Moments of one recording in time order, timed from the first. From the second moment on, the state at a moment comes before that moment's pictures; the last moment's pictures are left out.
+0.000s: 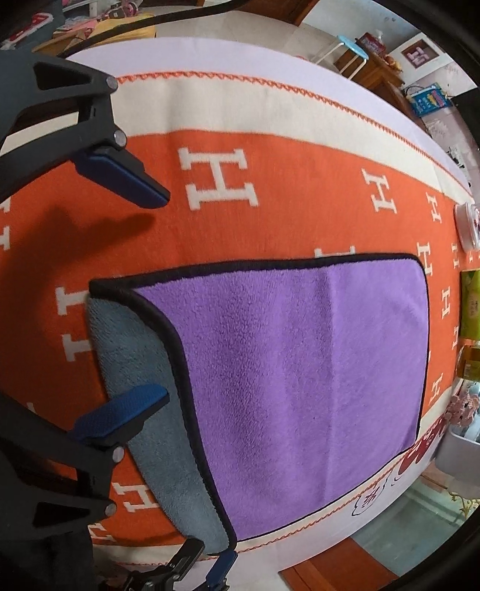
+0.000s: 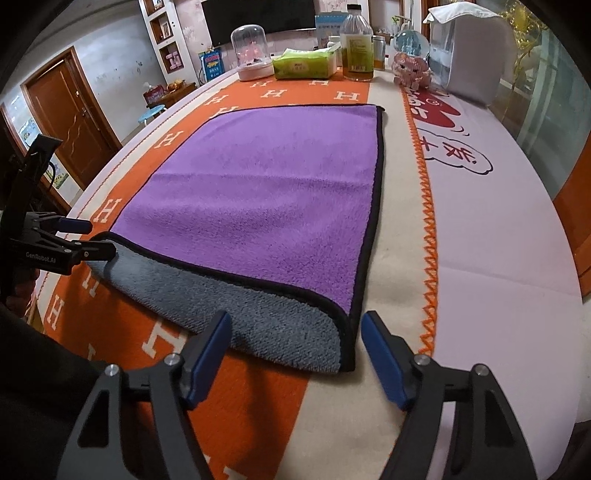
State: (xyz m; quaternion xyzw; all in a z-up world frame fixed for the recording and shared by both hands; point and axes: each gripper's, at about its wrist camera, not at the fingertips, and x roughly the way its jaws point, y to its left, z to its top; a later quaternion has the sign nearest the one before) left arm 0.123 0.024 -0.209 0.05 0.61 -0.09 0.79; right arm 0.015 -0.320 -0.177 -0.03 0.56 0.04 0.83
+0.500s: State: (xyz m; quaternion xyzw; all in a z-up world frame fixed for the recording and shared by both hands) left arm 0.133 -0.003 -0.214 0.03 0.61 -0.12 0.78; right arm 0.016 -0.323 -0.179 -0.02 0.56 0.04 0.83
